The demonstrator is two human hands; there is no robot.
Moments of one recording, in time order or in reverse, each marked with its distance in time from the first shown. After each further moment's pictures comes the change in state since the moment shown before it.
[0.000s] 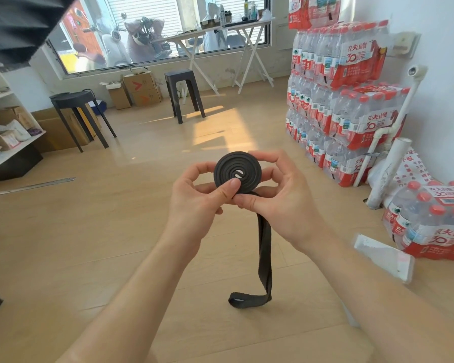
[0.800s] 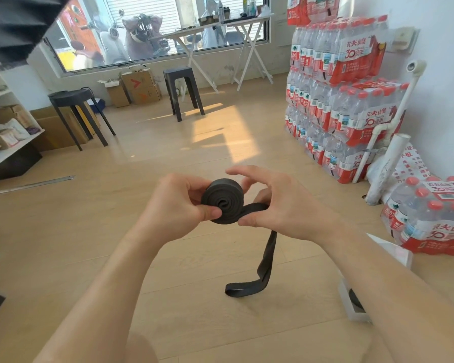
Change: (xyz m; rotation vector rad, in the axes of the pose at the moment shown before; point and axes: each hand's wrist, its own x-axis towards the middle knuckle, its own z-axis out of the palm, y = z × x) left_hand 0.006 0.008 -0.033 0.570 -0.257 0.079; right_hand 0.003 -0.008 -0.019 -0.417 -0.395 0.056
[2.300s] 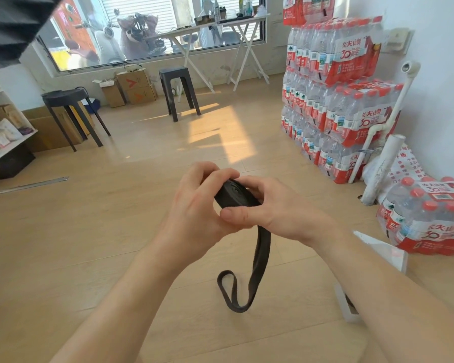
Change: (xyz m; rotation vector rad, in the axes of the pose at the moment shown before) left_hand 0.003 -0.010 0.036 0.356 0.242 0.422; right_hand 0.005 0.005 0.004 0.342 -0.097 0.135
